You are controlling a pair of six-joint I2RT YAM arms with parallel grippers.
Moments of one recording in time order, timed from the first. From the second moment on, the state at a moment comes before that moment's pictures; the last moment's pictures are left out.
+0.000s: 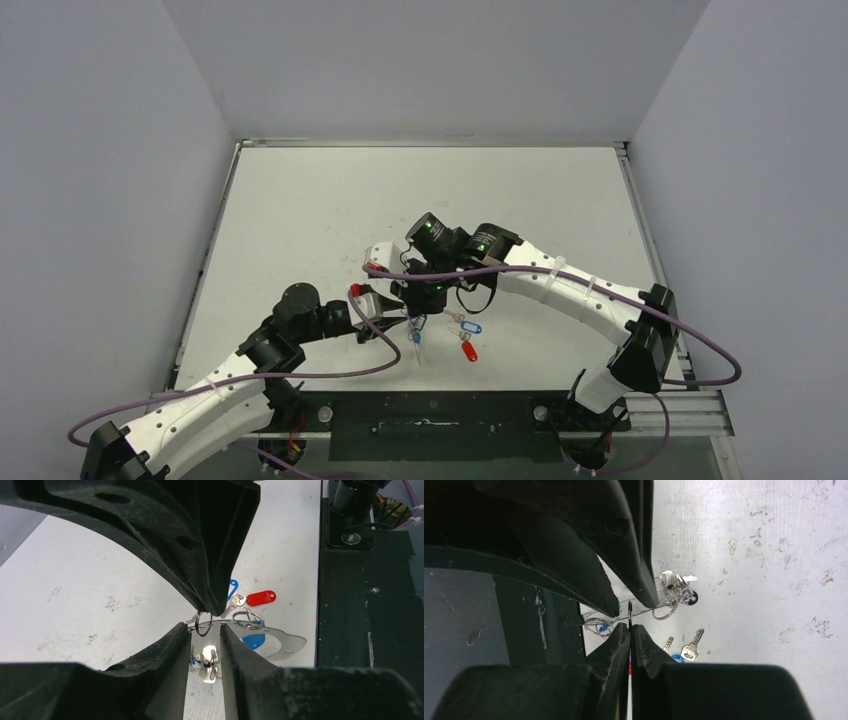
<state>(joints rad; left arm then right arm) -0.74 0.65 0.35 0.15 0.54 0.22 1.01 1.57 1.47 -0.91 -0.38 -0.35</state>
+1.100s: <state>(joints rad) -0.74 0.64 0.35 0.17 0.56 0.21 1.04 1.62 1.53 -0.98 -0.35 -0.35</state>
